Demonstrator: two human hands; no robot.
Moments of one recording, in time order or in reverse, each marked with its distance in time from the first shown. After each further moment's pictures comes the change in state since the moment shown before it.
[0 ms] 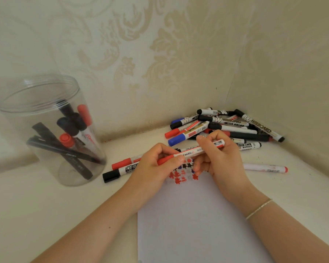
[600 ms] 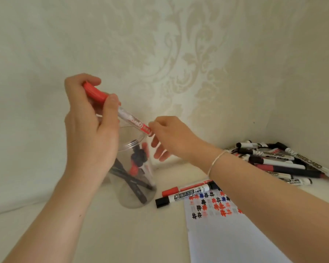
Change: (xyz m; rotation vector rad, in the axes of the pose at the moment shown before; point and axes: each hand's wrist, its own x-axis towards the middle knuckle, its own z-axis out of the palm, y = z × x) left_hand -0.037 0.122 -0.134 0.441 0.800 0.757; right_hand 0.031 -0.094 0.169 -0.501 -0.511 -0.034
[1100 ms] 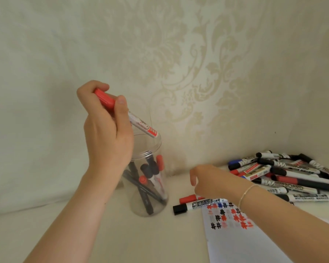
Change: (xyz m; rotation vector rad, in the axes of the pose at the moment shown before) left_hand 0.011 -0.021 -0.010 0.085 0.121 0.138; right_hand -0.009 0.069 -0.002 -0.936 -0.272 0.177
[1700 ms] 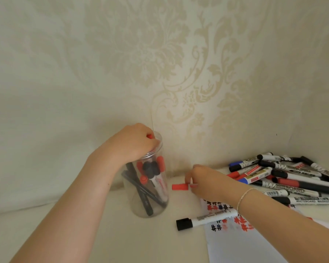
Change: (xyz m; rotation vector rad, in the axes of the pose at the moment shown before) left_hand 0.018 -0.024 0.021 0.514 -1.020 -0.370; right_hand 0.020 0.009 0.015 -0.035 0.091 -0.176
